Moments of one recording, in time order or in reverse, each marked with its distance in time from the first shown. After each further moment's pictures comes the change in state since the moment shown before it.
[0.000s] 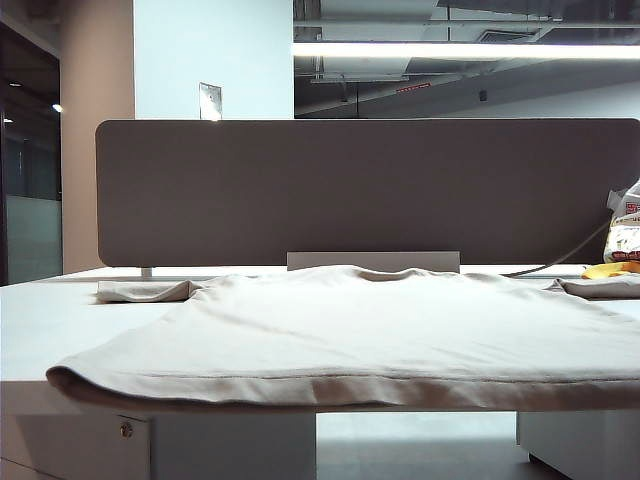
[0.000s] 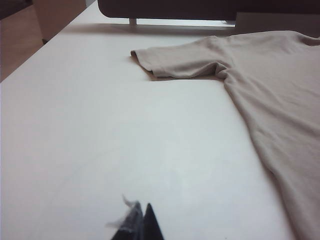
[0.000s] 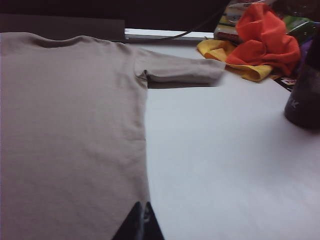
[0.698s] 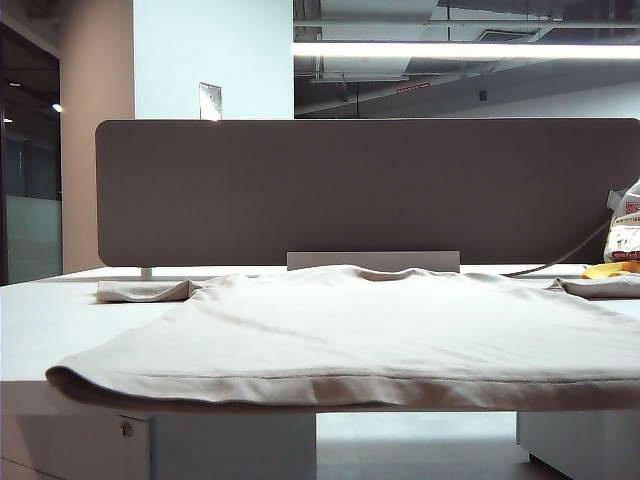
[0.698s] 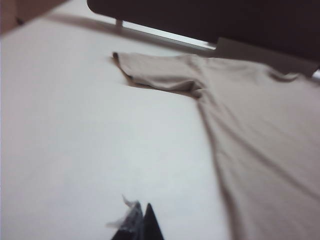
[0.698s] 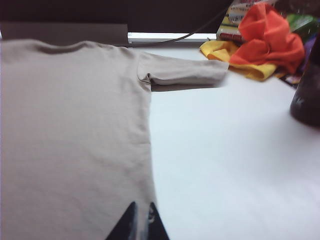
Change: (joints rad) left arm -0.001 0.000 -0.003 0.042 0.066 -0.239; right arm 0.002 0.000 0.000 0.010 -0.005 0.045
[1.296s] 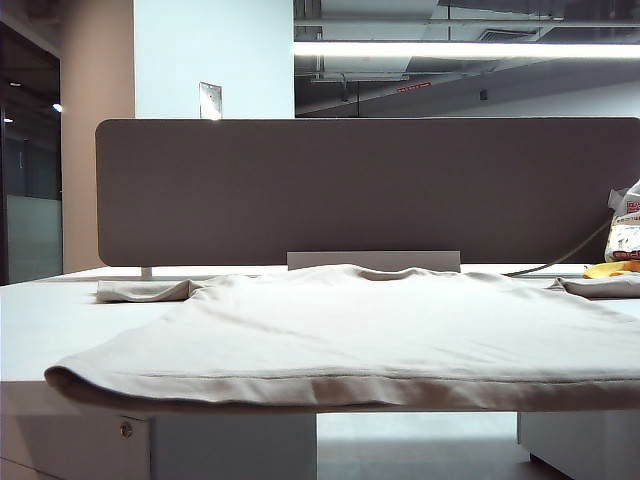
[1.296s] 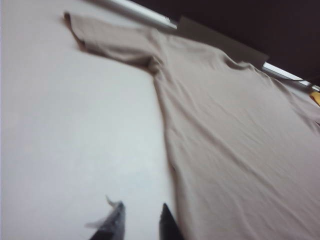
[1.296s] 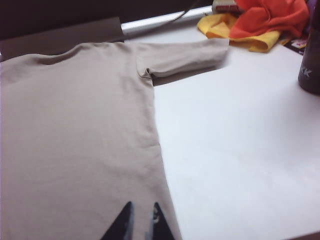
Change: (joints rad) left arm -0.041 0.001 0.021 -0.077 0.122 -0.146; right arm -0.003 0.264 0.193 -0.039 0.008 0.202
